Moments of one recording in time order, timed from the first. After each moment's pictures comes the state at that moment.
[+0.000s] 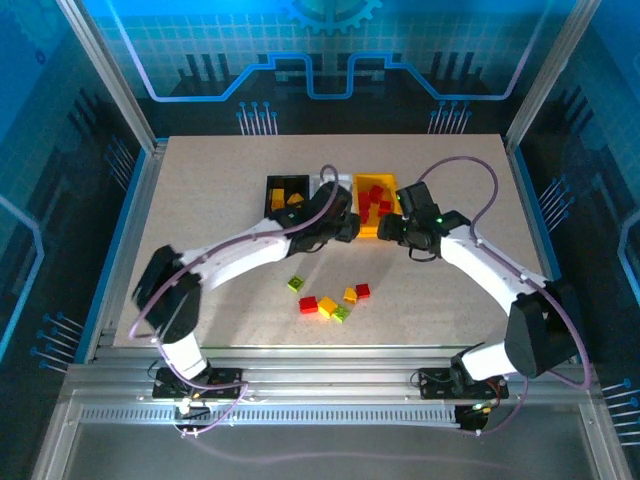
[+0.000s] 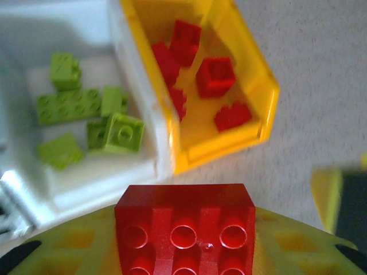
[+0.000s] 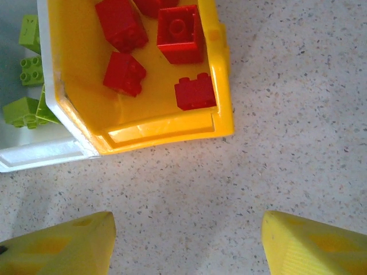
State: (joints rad) left arm -0.75 1.79 1.41 -0.38 -0.16 -0.50; right arm 0.40 1.41 1.02 -0.60 0.10 0.60
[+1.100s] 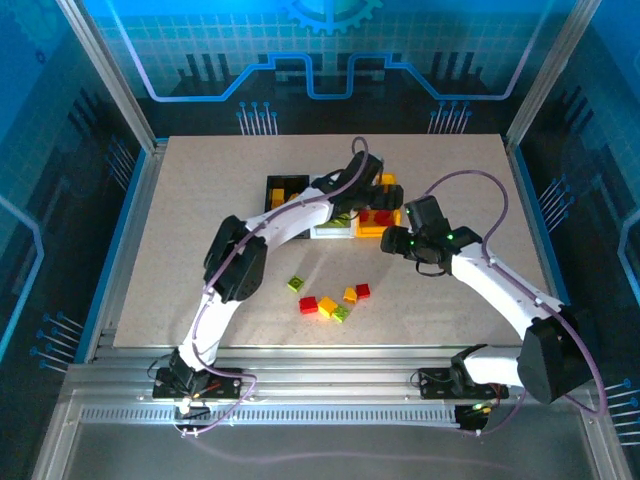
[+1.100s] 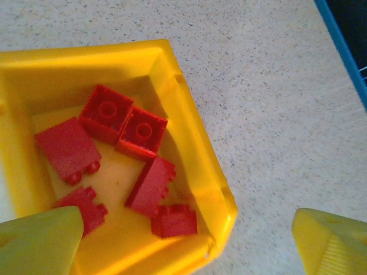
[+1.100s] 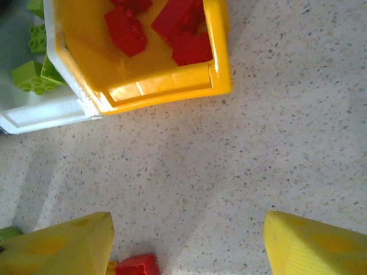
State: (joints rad) left arm -0.70 2.20 1.91 -0.41 0.01 -0.57; right arm 0.40 1.28 0.90 -0.60 0.02 0.59
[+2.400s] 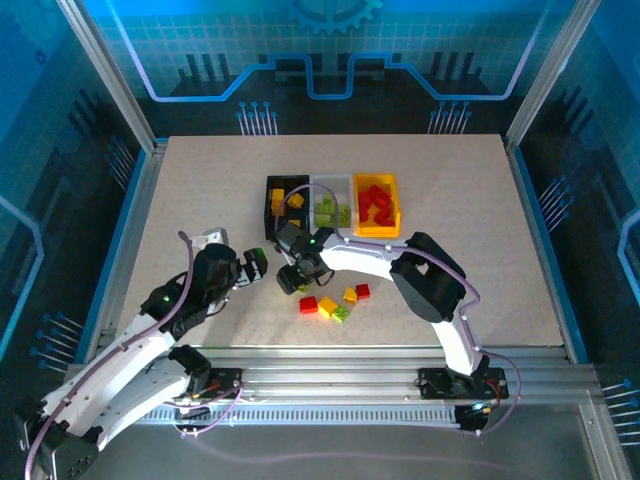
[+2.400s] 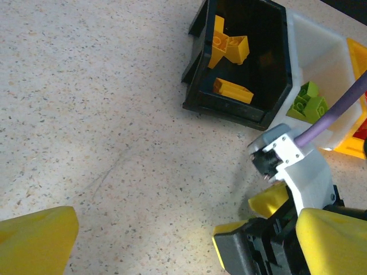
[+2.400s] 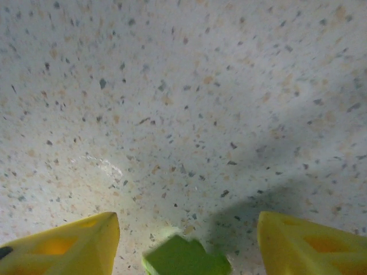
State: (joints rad) left arm -0.54 0.74 0.64 -0.62 -0.33 -0.77; right arm 0.95 2.10 1.51 -0.66 0.00 0.33
